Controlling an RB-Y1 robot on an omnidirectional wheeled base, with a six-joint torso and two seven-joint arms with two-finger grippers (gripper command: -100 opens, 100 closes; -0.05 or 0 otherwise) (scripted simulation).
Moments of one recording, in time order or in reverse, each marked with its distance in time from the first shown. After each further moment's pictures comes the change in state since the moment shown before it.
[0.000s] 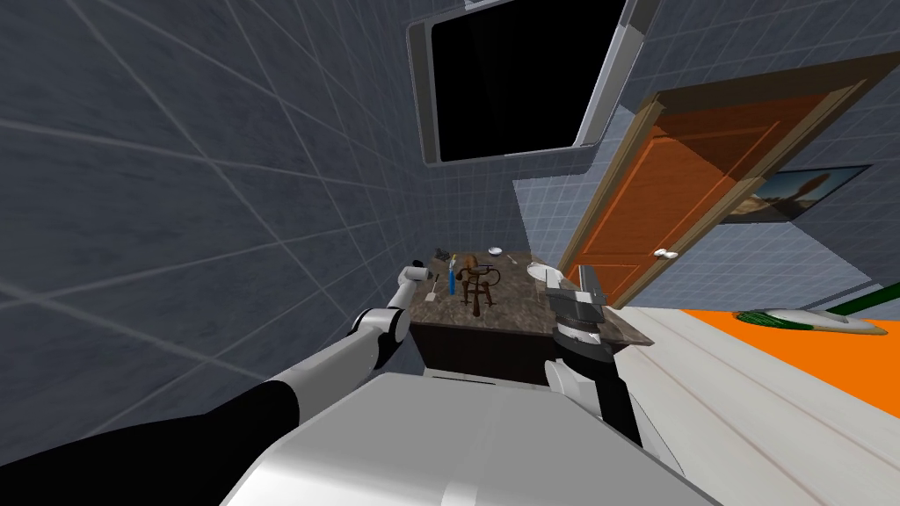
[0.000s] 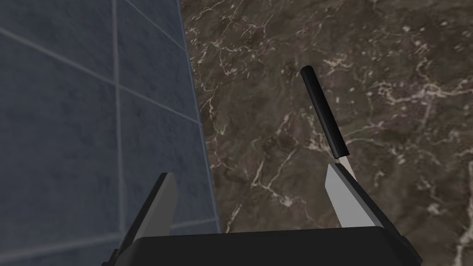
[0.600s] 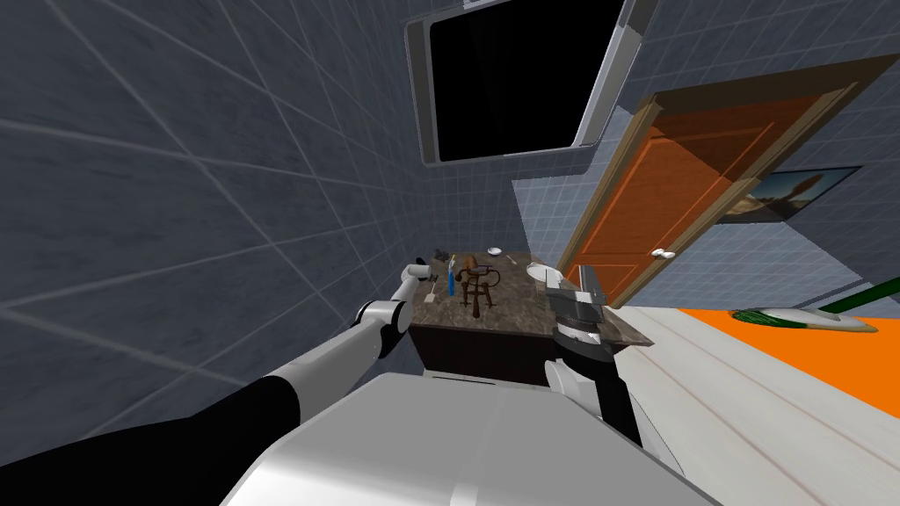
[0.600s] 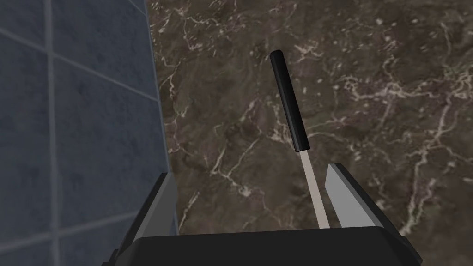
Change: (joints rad) left arm -0.093 -0.004 0.030 0.139 0.001 0.098 0.113; right arm 0.000 0.000 0.000 0.000 0.000 0.000 0.000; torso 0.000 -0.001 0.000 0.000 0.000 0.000
